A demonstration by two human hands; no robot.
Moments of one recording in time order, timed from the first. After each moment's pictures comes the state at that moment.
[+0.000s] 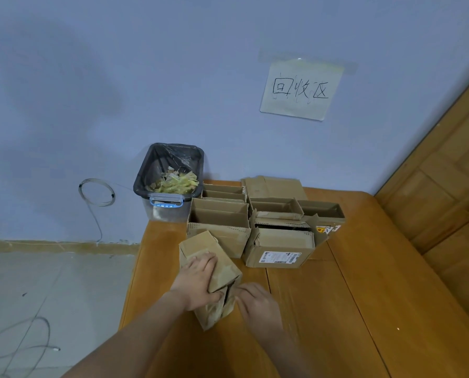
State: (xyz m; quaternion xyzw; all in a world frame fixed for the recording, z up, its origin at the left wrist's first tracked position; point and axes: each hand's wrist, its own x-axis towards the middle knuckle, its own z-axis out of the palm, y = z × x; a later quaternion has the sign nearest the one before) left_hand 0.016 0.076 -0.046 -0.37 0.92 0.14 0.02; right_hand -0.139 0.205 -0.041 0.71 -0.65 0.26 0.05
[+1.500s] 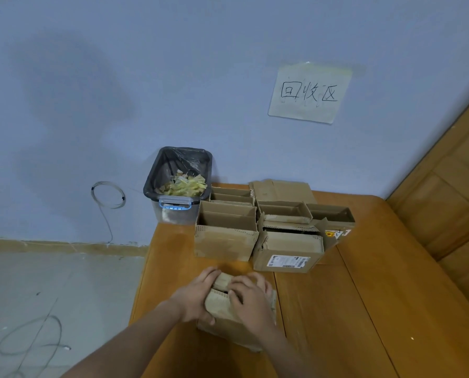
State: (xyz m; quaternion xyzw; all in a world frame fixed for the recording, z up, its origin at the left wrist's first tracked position) left_hand 0.040 0.077 -0.063 -0.35 0.88 0.31 0.03; right_hand -0.122 0.172 -0.054 0.63 -0.75 0.18 -0.11
